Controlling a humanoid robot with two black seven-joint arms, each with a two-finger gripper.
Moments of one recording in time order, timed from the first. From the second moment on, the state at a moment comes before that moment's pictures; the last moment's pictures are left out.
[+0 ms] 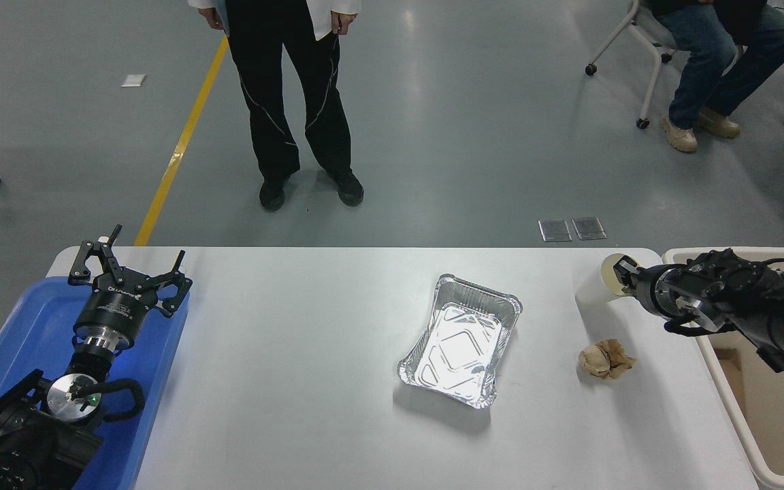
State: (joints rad) left arm -0.53 0.23 -1.13 -0.31 -0.10 -0.79 -0.16; right arm 1.14 -0.29 -0.92 0.54 0.24 0.10 -0.11
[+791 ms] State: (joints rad) left arm -0.54 0.23 -1.13 -0.31 -0.10 -0.79 -0.16; right arm 1.95 -0.51 -1.30 1.21 0.10 0.47 -0.10
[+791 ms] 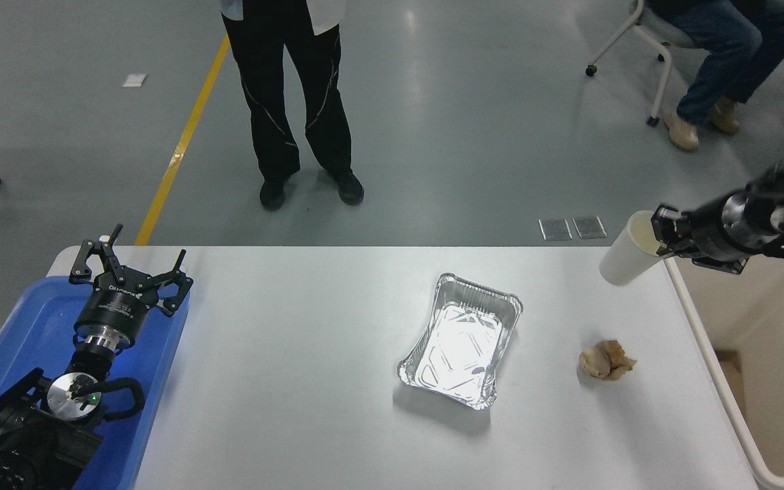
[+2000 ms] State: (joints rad) left arm -0.53 0.23 -1.13 -0.31 -0.10 -0.79 -0.16; right arm 2.43 -0.76 -1.55 1.42 -0.10 0.67 -0.11
